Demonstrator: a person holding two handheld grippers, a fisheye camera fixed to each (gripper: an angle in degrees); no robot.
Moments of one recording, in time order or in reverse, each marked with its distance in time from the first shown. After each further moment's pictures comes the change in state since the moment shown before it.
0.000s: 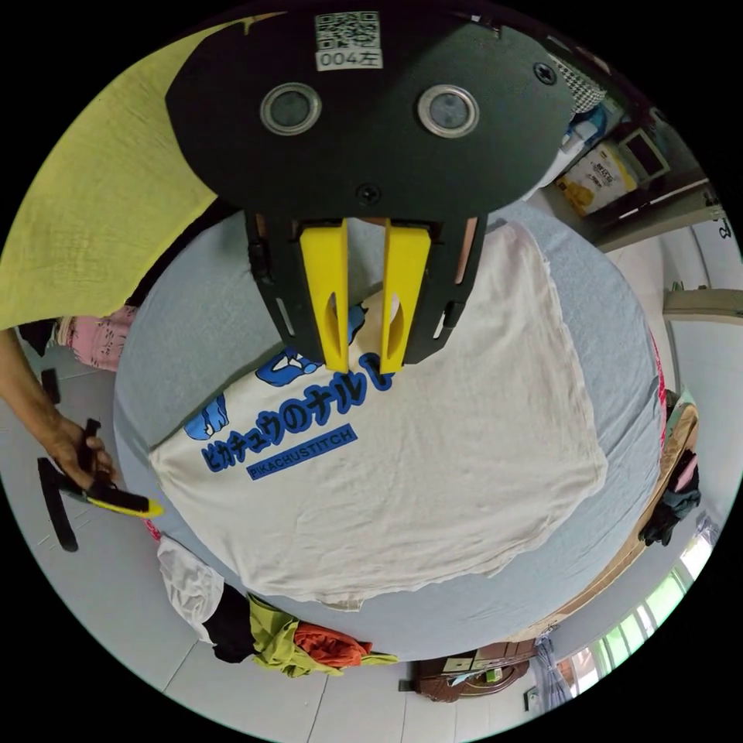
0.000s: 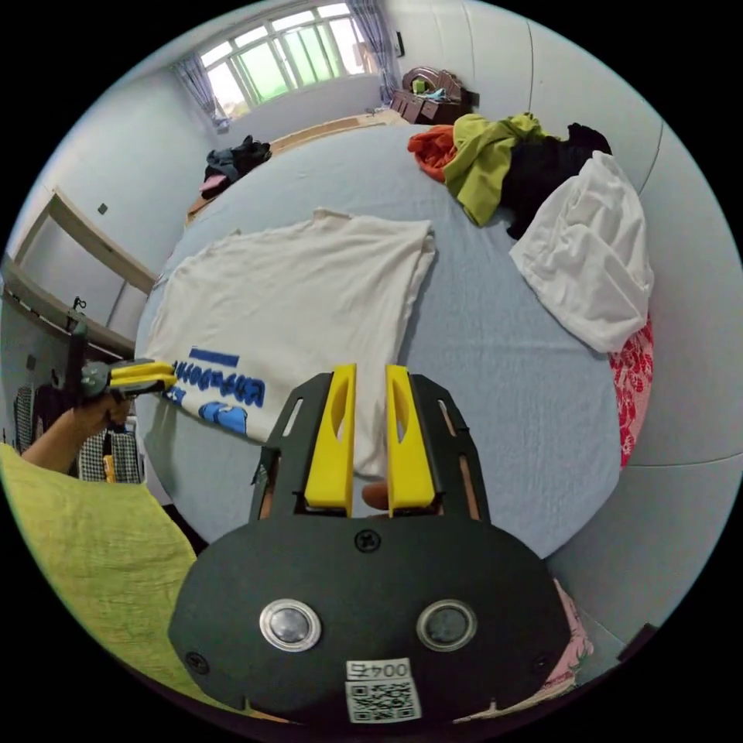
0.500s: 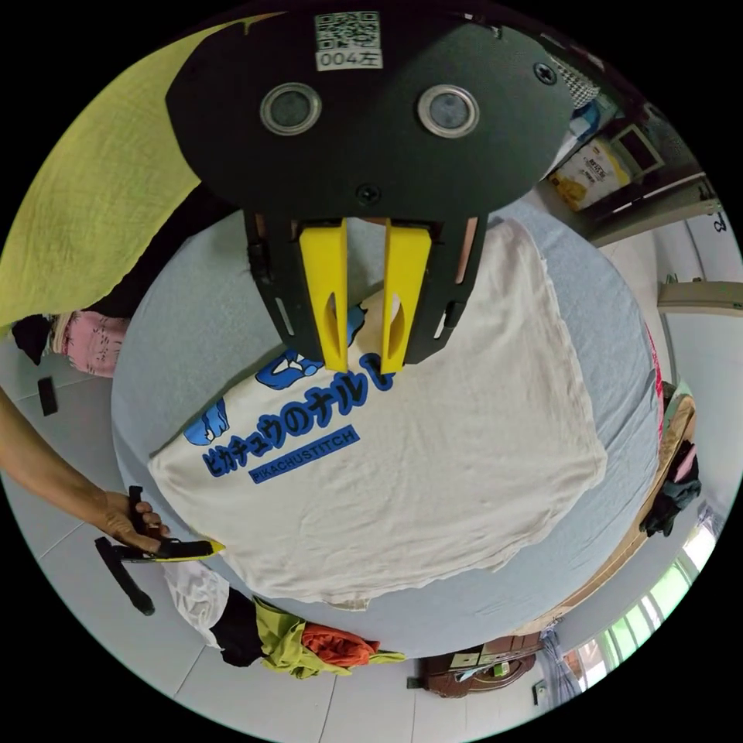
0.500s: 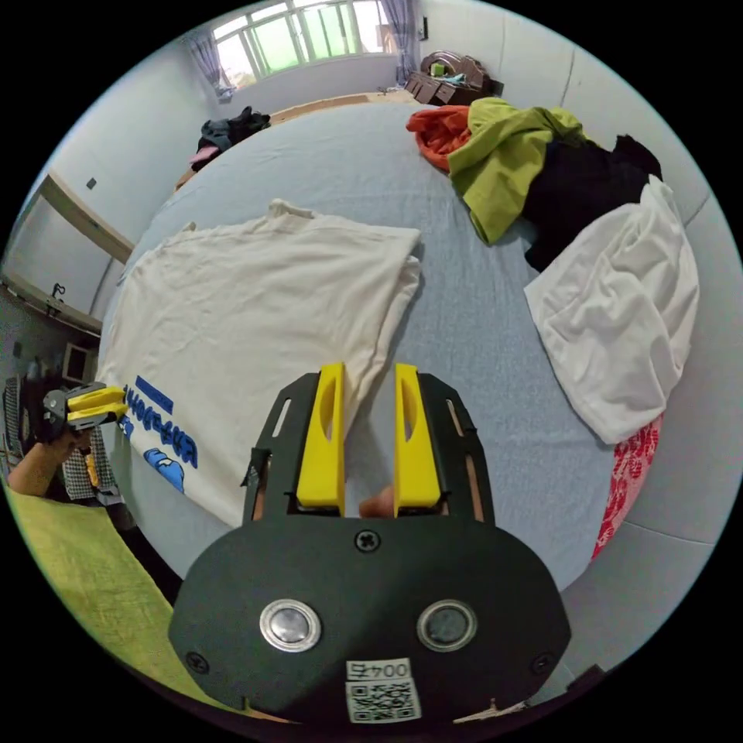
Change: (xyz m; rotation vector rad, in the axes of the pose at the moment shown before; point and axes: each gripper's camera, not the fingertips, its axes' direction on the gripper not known) left arm 0.028 0.000 0.020 0.014 -0.036 0.003; right arm 0.042 -0.070 0.057 -0.095 0.024 -0.061
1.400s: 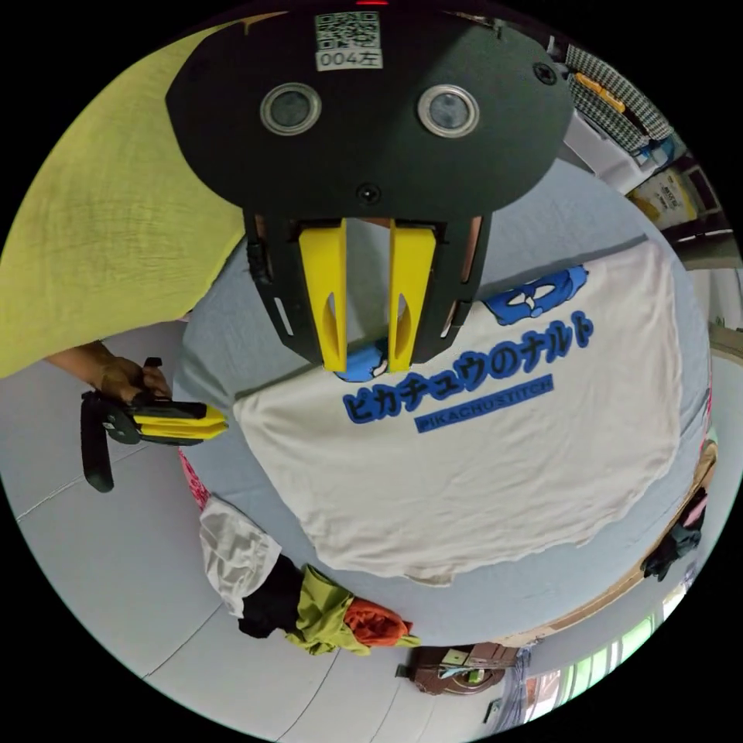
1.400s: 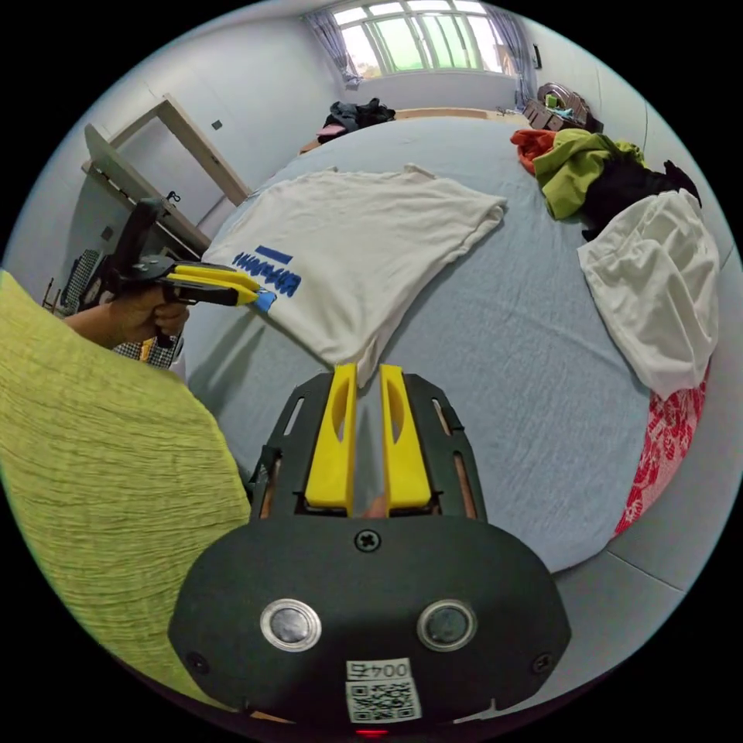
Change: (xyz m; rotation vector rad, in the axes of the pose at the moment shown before) left arm 0.165 -0.036 0.038 0.057 0.159 -0.143; right arm 0.018 0.170 -0.044 -0.002 -0.249 -0.345
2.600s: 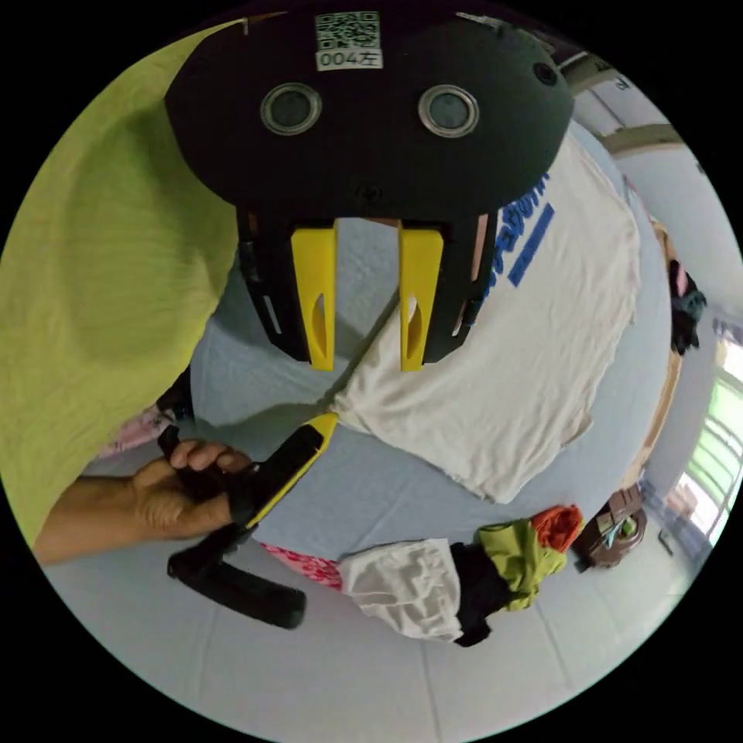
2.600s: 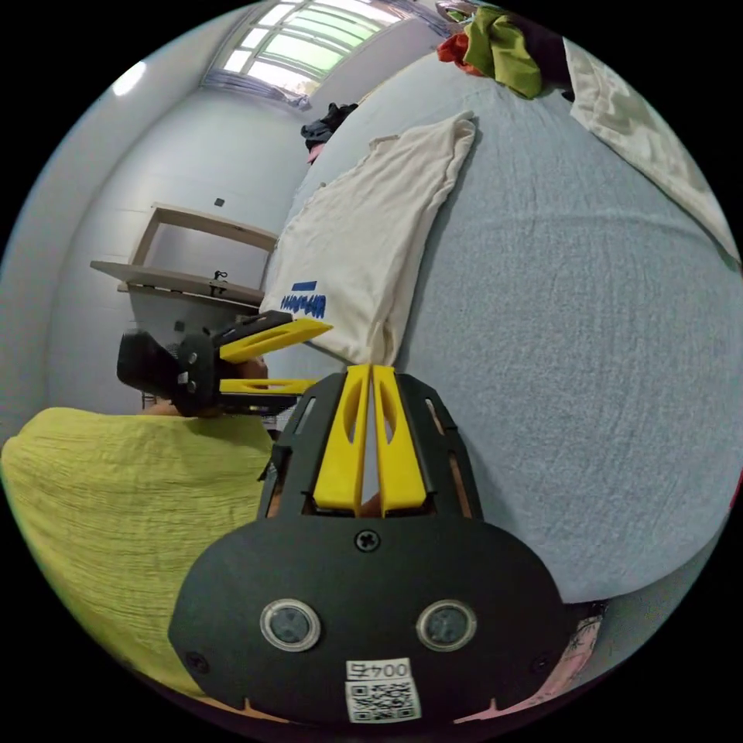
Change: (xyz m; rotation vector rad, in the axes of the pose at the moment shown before) left arm 0.225 0.044 0.051 0.033 -0.217 0.666; right arm 0.180 0.042 0.049 -0.012 -0.484 0.299
